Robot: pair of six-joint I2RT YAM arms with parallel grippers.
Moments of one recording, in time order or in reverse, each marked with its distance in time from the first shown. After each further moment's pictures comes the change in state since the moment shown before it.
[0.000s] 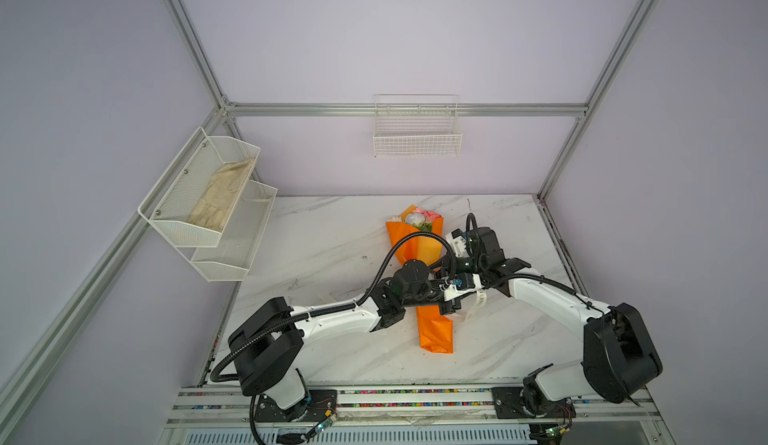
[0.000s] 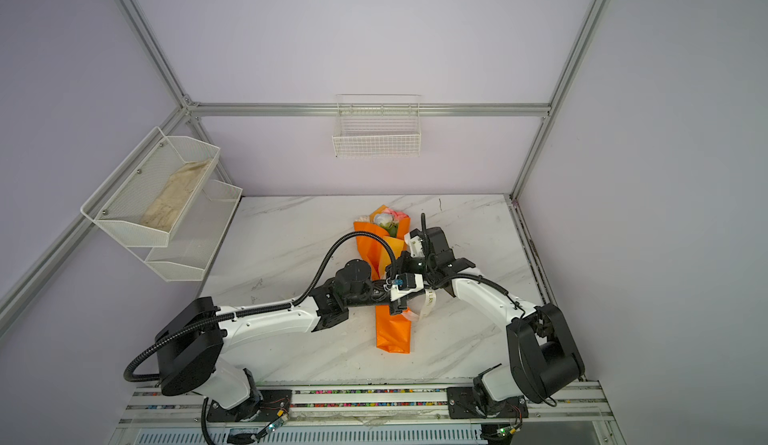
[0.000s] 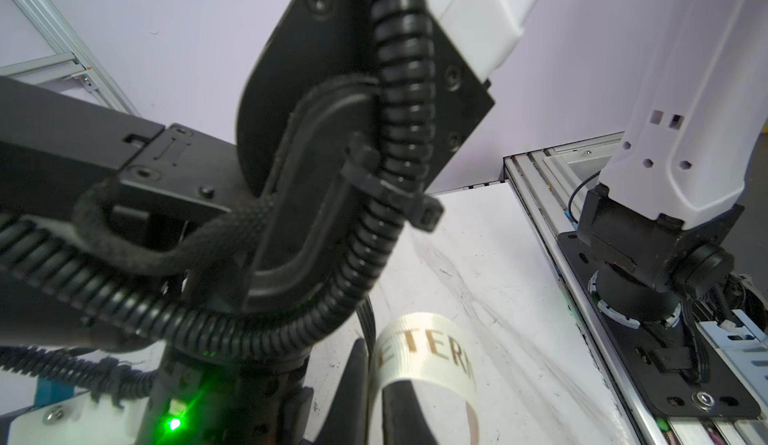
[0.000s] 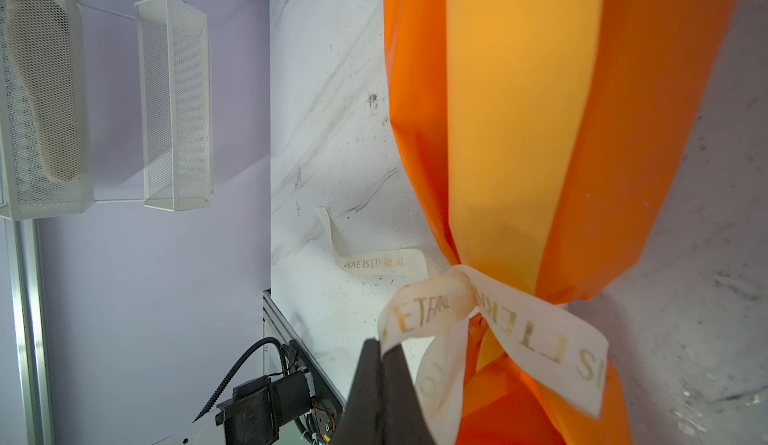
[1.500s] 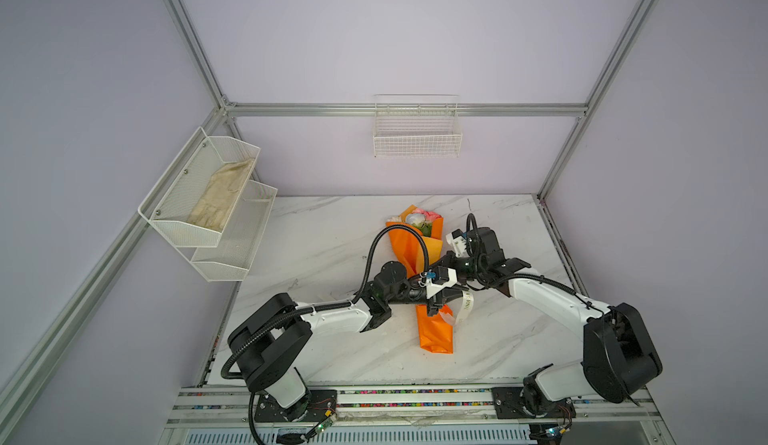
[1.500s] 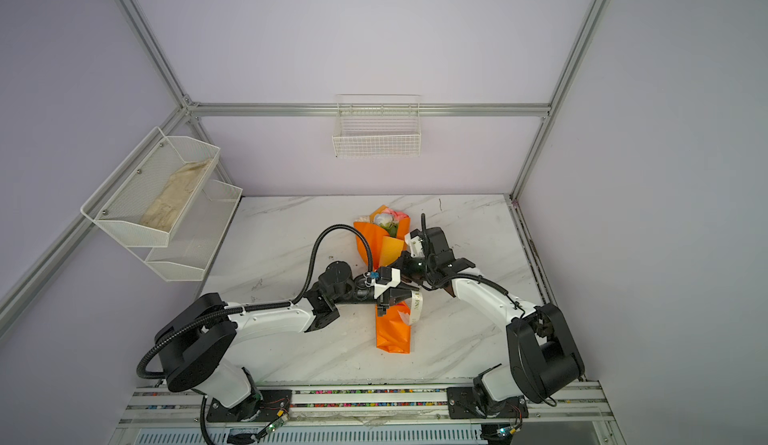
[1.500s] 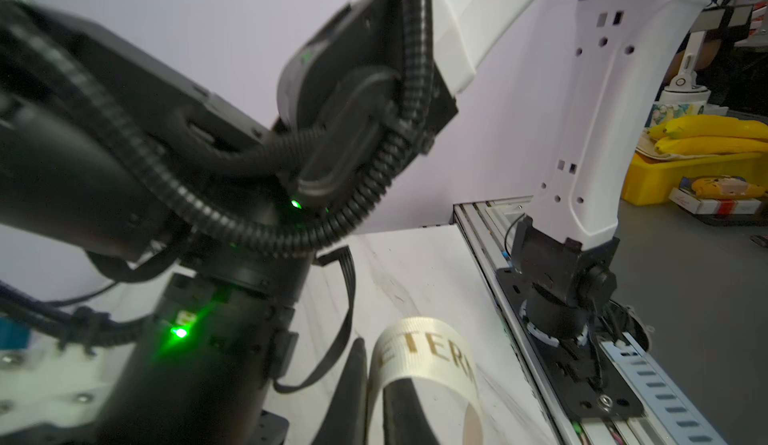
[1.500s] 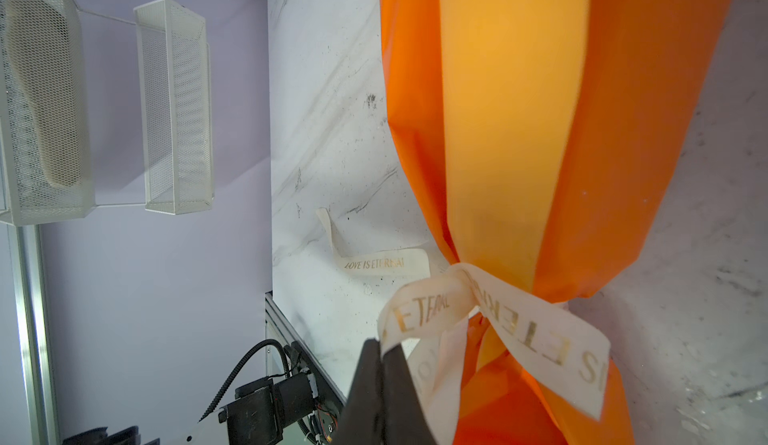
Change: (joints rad) left arm 0.095 0.028 -0.146 0.267 0.252 -0.209; right arm 0.000 0.001 0.000 -0.001 0.002 0.004
